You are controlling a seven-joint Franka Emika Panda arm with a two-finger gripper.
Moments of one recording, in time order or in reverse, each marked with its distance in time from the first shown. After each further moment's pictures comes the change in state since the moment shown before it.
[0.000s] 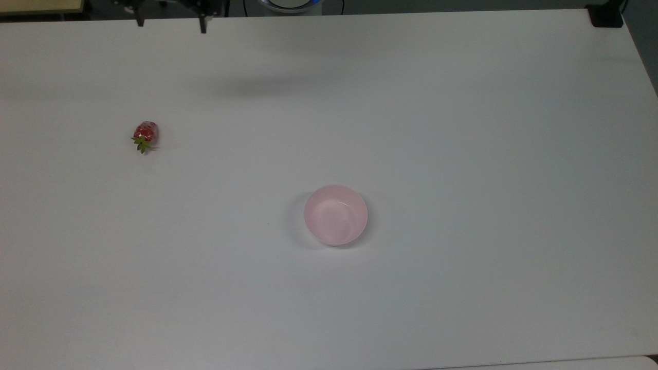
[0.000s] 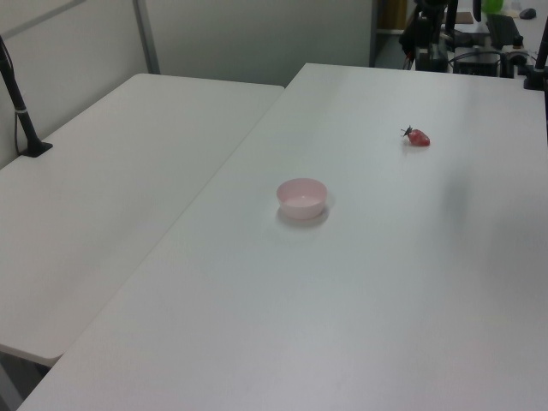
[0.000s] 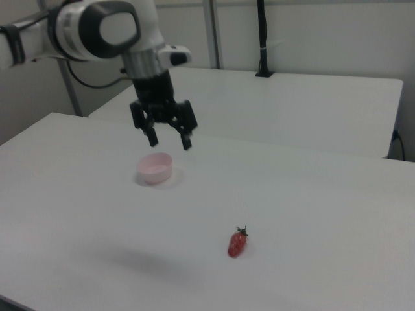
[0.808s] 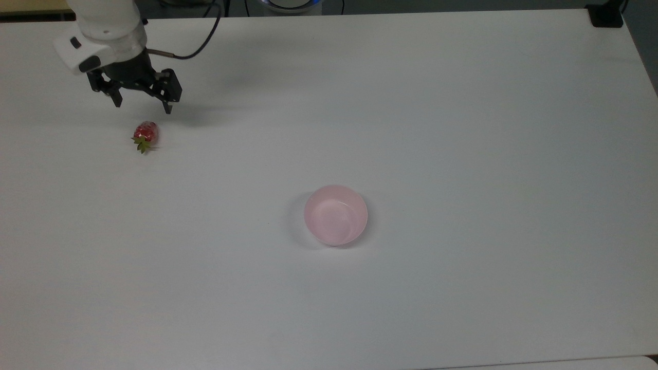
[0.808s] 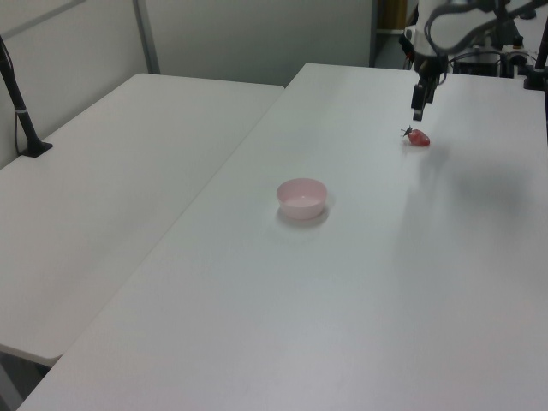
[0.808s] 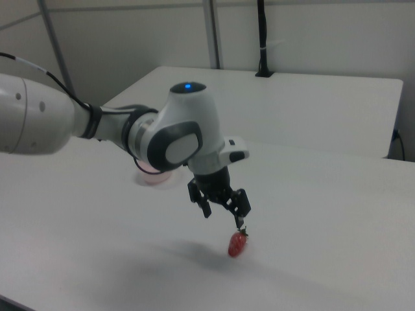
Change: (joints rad) arm -0.099 0.167 -0.100 -0.316 0.095 0.579 -0.117
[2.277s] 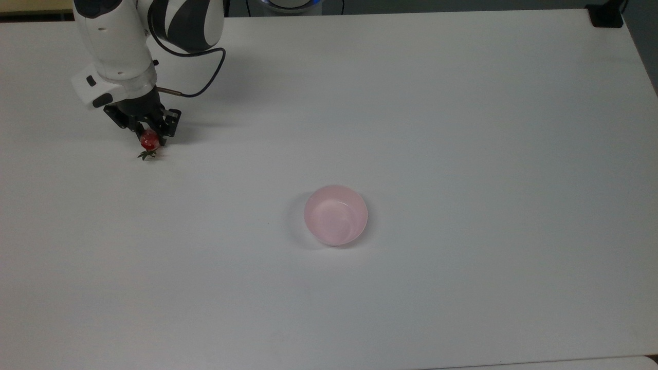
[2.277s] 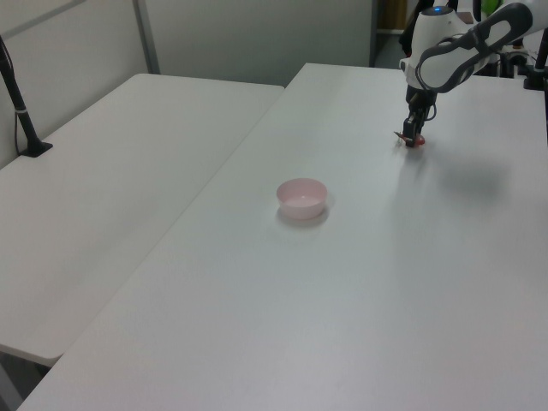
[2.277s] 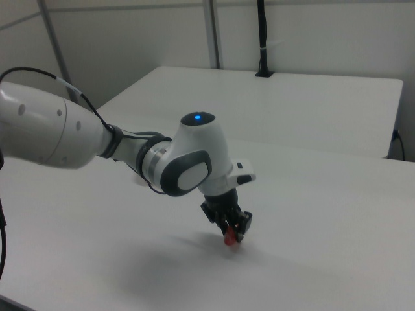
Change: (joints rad) arm -0.034 0.140 0.036 -0.008 0.044 0.183 0.033
